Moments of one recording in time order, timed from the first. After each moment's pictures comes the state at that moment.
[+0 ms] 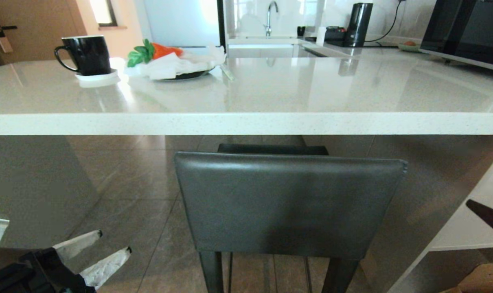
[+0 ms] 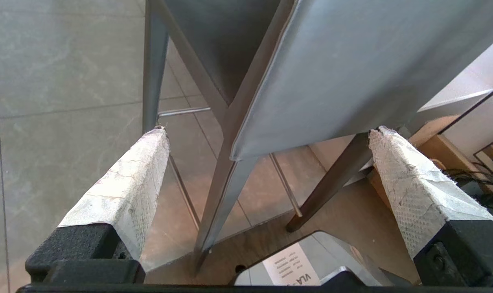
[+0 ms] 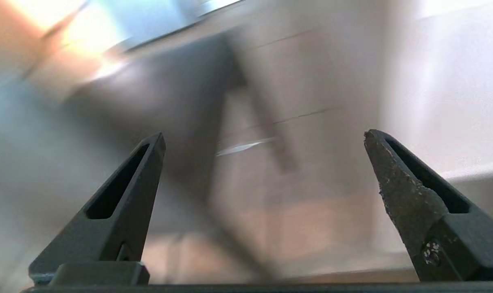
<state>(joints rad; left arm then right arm) -0.11 1.06 -0.03 -0.91 -0.49 -0.23 -0.35 0.95 -0.23 -0.58 0.34 0.25</state>
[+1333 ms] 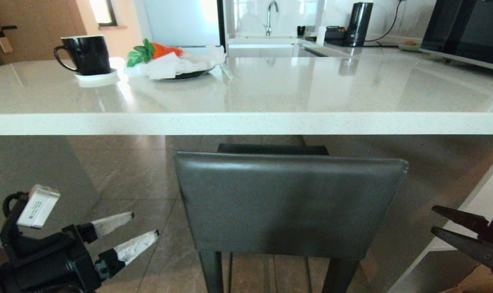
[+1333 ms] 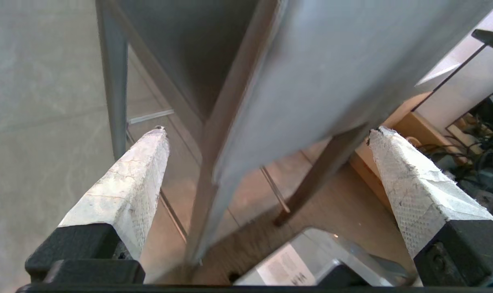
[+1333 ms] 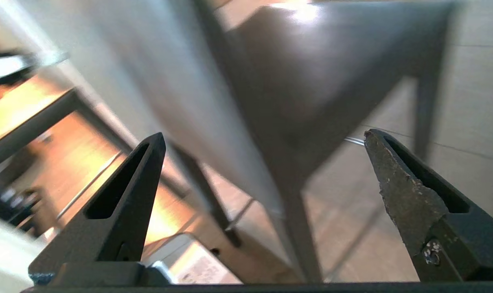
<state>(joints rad) -0.15 1.34 -0.09 -1.12 -0.60 -0.20 -0.45 1.53 -0.05 -1.36 1.26 0.12</state>
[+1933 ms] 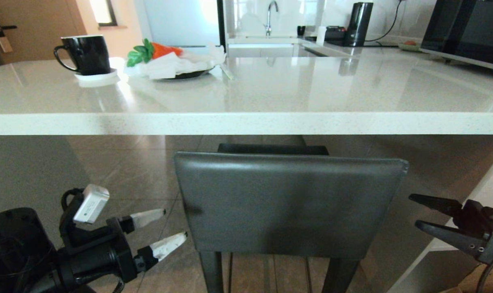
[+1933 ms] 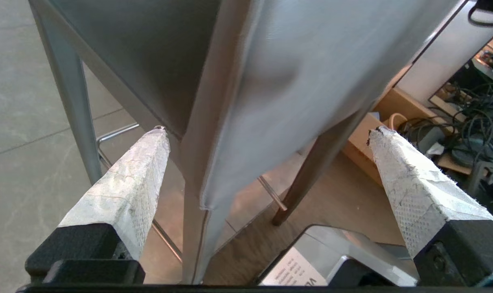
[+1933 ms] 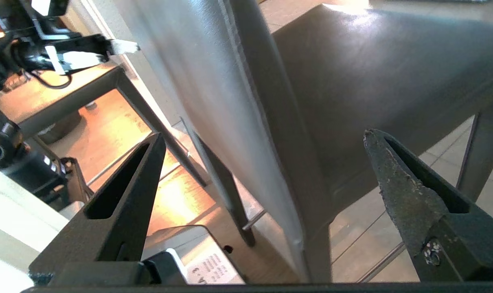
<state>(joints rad) -0.23 1.69 -0.07 -1.51 -0.66 -0.16 -0.33 1.62 -0.17 -1.37 1.31 0.11</state>
